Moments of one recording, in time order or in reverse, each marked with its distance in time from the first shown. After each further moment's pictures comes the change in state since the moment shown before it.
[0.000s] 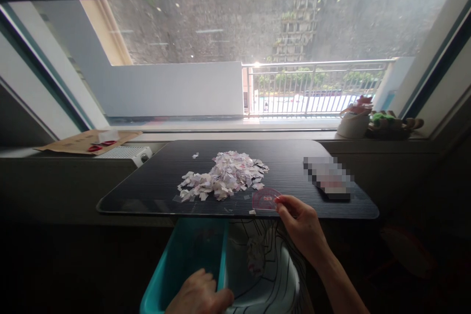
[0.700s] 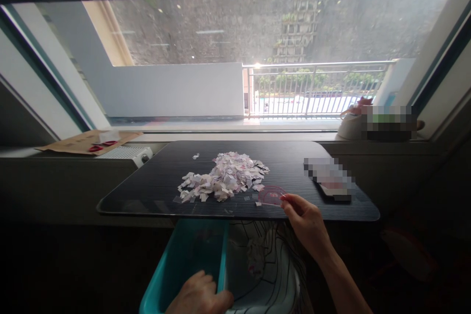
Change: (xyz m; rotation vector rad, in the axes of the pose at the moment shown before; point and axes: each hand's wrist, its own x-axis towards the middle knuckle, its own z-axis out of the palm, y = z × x) left_hand -0.001 -0.001 0.009 -0.003 0.082 0.007; right_hand 0.010 0.012 -0.006 -0.004 0.065 -0.005
